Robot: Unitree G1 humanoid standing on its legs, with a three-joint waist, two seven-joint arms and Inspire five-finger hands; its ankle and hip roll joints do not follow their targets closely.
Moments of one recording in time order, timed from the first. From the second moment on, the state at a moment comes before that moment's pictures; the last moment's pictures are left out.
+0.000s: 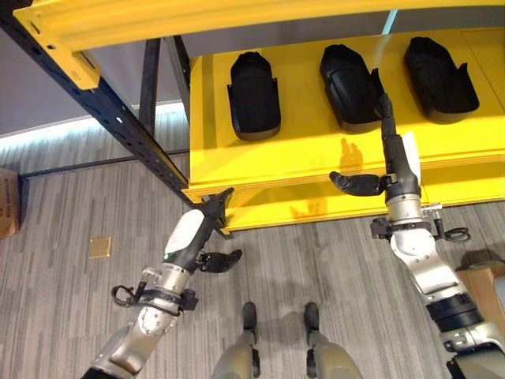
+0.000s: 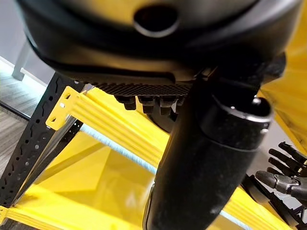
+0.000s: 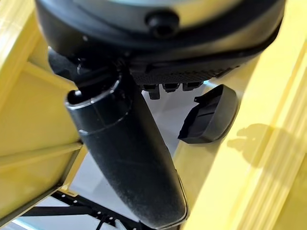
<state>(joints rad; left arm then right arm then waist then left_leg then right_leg) 0.07 0.65 -0.26 -0.08 0.28 -0.22 0.25 -0.44 -0.58 0.21 0.19 0.04 -0.16 -0.35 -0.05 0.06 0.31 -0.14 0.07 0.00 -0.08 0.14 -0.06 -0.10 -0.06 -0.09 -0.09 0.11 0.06</state>
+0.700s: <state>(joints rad) 0.05 0.65 -0.27 -0.04 0.28 -0.22 0.25 -0.52 -0.59 0.18 0.26 0.00 -0.13 -0.49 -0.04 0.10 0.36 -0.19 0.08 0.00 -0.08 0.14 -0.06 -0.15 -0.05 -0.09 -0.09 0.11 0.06</state>
